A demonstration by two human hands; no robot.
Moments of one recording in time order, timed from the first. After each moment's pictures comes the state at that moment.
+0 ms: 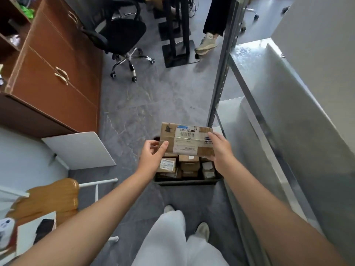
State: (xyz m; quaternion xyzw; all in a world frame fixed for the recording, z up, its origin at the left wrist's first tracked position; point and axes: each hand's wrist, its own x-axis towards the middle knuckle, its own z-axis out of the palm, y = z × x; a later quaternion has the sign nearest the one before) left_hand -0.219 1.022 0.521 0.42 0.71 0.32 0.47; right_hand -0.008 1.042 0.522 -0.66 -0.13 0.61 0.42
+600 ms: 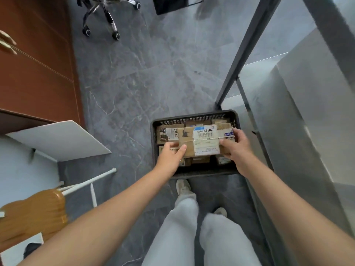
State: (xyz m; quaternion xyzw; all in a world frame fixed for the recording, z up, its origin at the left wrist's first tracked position) left_hand -0.228 1.131 0.323 0.37 0.72 0.13 0.57; right_hand -0.017 1.127 0.338 -0.73 -0.14 0.59 0.32
